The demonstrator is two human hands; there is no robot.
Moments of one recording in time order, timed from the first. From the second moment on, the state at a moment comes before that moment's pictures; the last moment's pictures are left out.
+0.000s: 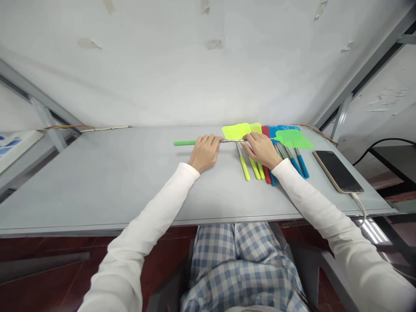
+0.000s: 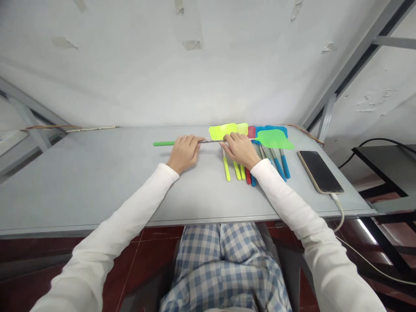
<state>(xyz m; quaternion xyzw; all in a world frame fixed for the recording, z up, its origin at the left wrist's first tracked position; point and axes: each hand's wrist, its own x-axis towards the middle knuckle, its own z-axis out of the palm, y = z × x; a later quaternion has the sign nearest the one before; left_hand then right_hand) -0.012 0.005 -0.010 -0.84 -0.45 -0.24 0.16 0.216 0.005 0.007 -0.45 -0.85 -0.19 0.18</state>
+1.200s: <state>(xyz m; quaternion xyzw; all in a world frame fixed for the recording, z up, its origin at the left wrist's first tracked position) -0.007 0.000 -0.007 -0.79 -0.60 -0.13 0.11 0.208 0.007 0.003 -0.57 -0.80 -0.17 0.11</state>
